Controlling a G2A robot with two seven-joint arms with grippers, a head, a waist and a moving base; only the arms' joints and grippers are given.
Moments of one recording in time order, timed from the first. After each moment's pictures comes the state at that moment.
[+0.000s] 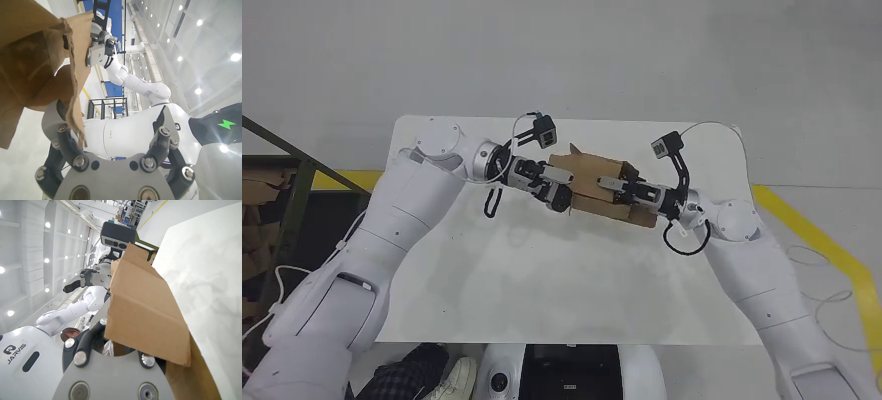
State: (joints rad) left arm 0.61 -1.12 -0.85 -1.10 -0.72 -0.16 -1.54; right arm -0.99 -1.18 1.08 -1.31 0.45 -0.49 0.99
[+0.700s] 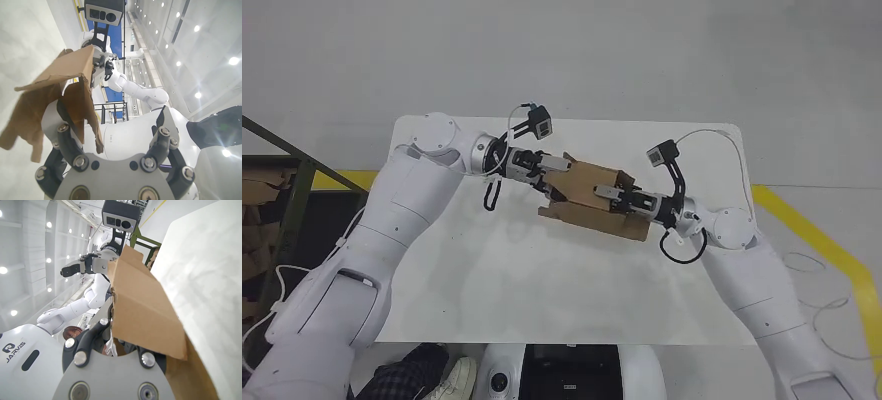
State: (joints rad) left arm 0.60 -1.13 -0.87 -1.06 -0.71 -0.17 -1.52; right arm -1.04 -1.17 1.08 -1.35 0.44 -0.48 0.98
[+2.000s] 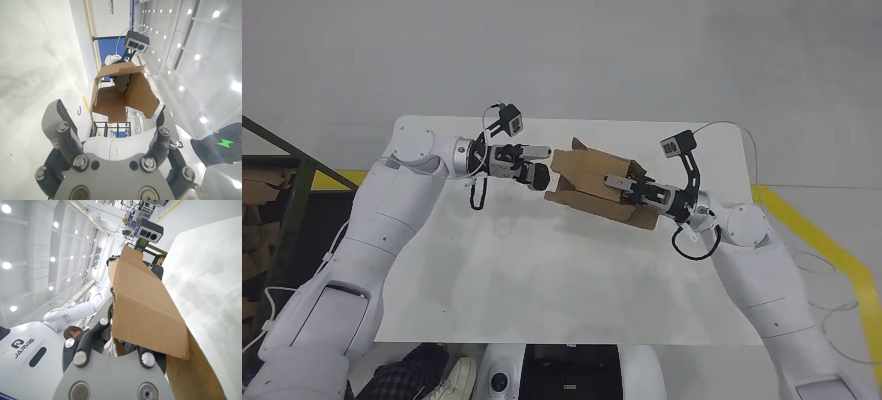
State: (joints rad) left arm 0.68 -1.10 -0.99 -1.05 -0.62 -0.16 -1.42; right arm -1.05 -1.16 1.14 -1.40 0.47 -0.49 0.99
